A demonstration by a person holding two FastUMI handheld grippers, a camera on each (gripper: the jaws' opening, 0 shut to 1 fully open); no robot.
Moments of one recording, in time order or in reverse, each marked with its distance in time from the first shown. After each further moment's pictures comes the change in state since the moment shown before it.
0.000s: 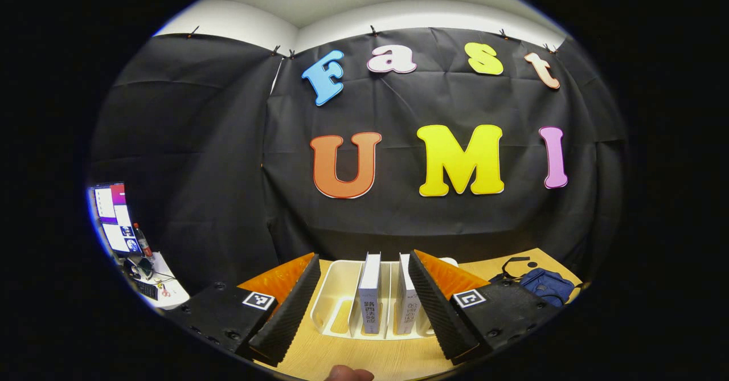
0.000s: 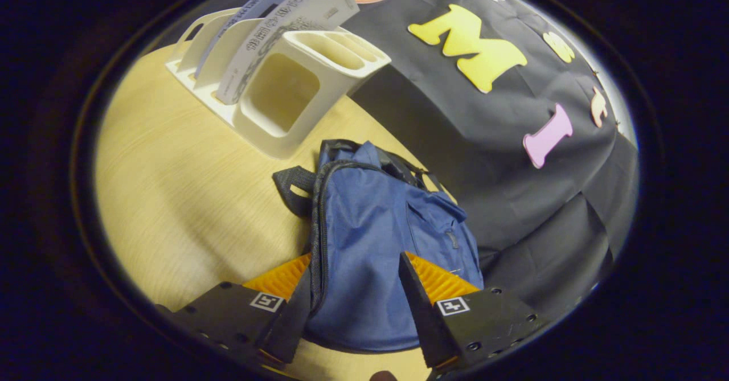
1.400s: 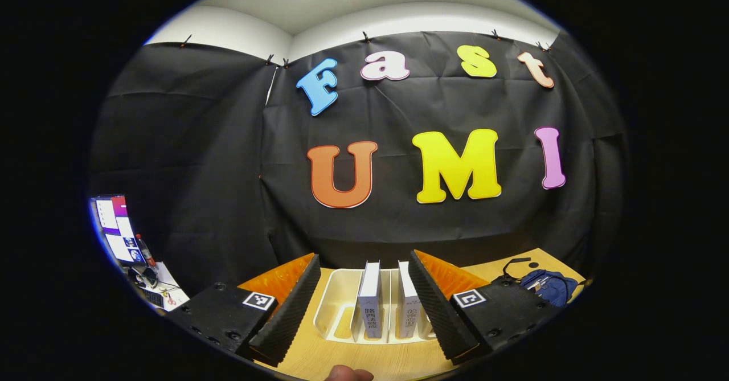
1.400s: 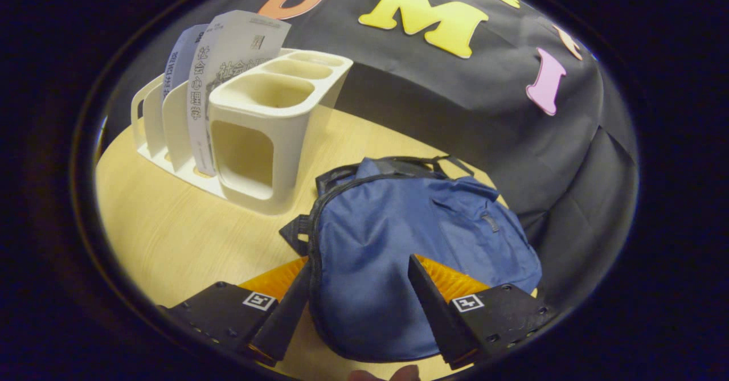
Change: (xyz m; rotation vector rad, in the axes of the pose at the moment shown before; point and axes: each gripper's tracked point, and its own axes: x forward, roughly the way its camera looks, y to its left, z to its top) left arm -0.001 -0.006 0.013 0.019 -0.042 -0.003; right arm 0.010 -0.008 0.040 0.256 -0.015 0.117
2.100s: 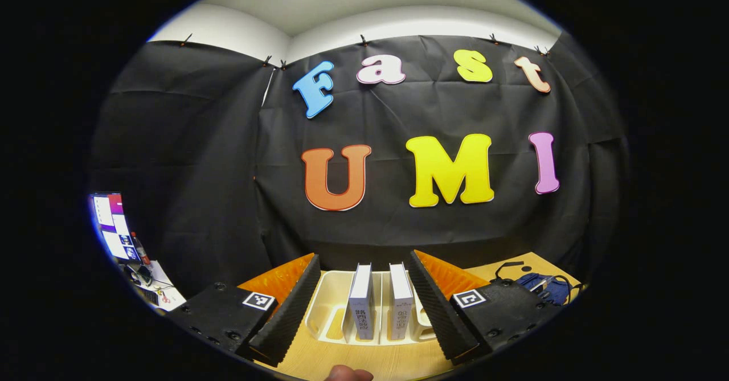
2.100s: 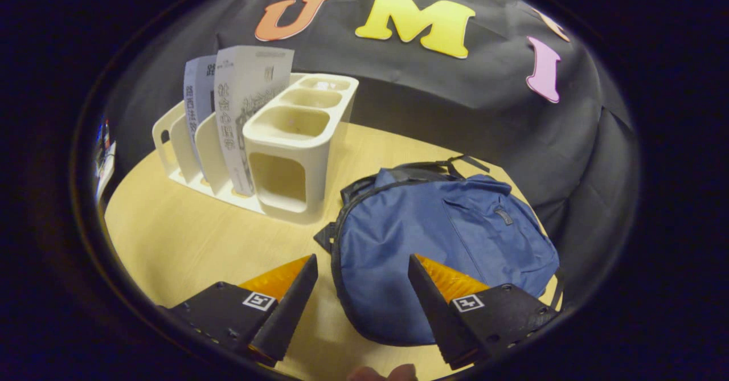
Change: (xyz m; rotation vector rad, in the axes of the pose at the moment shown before) left arm -0.007 -0.010 0.002 -0.003 -0.016 -0.018; right arm -0.020 0.030 -0.006 0.100 0.019 0.158
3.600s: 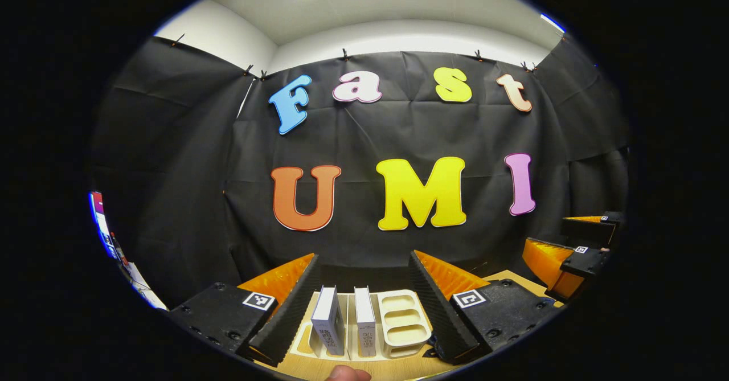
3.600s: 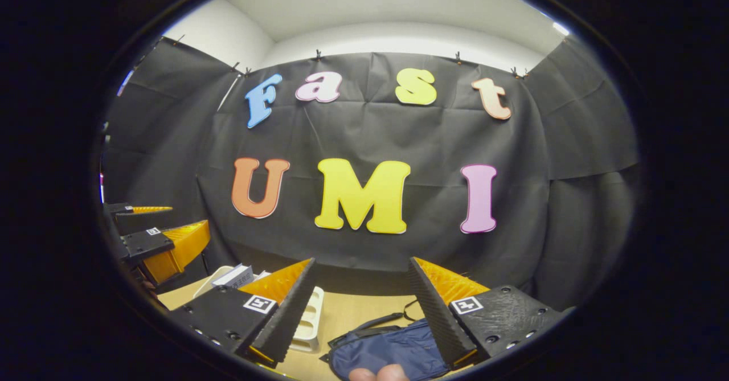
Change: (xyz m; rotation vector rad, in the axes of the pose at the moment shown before) left arm 0.016 -0.047 0.040 -0.037 -0.100 -0.146; right arm -0.263 -0.105 0.257 0.208 -0.731 -0.058
